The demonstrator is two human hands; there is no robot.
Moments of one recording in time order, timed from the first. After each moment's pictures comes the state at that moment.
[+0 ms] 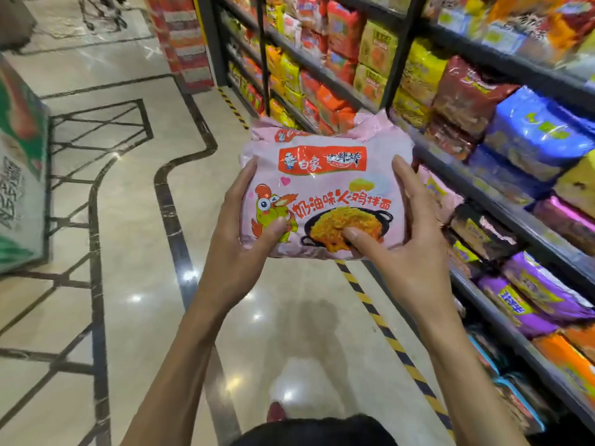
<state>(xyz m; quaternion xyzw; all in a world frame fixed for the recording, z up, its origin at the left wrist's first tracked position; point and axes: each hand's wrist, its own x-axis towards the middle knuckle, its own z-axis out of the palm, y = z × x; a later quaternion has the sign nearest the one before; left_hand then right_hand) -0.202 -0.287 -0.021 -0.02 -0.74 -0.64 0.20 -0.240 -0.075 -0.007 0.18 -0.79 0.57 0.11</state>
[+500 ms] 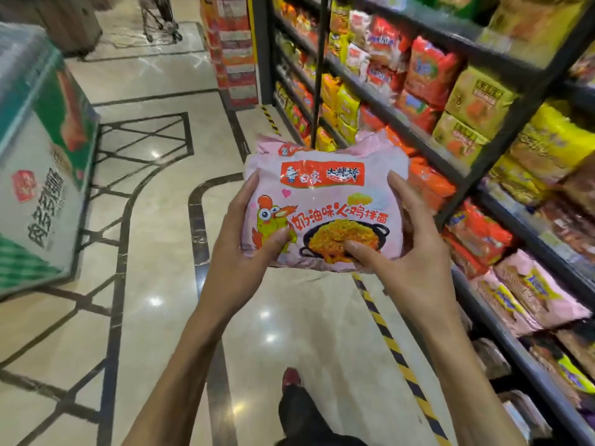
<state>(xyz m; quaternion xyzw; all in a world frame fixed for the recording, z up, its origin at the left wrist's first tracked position) -0.379 -0.497 -0.043 0.06 -0.75 -0.62 0.25 -0.448 -0.285 -0.022 0.22 -0.78 0.58 0.04</state>
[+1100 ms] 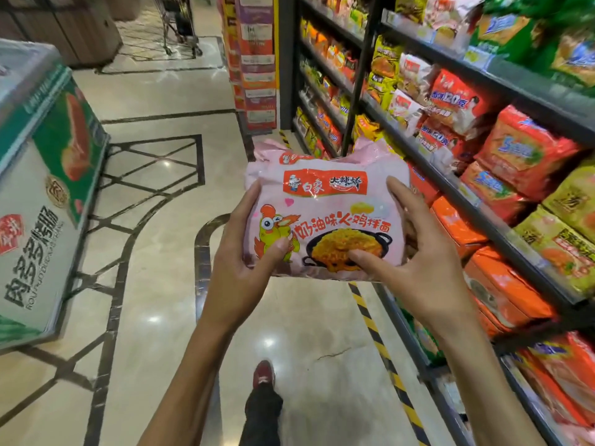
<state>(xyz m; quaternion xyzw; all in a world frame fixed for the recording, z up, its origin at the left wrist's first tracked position) -0.658 -0.716 -0.027 0.07 -0.72 -0.63 0.28 -0.752 -0.508 0.012 0.28 -0.81 0.52 0.00</state>
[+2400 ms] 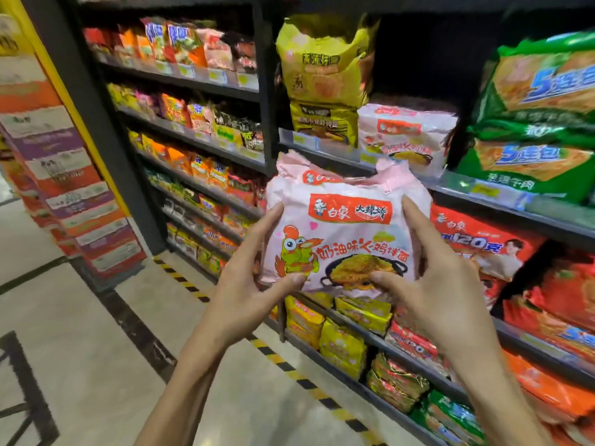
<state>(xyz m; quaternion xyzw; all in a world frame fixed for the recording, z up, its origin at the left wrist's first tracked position) -1.390 -1.051 0.025 -0.25 -0.78 -0.56 0.09 -1.330 -0.813 0.057 -0.01 -0.90 0.36 0.25</state>
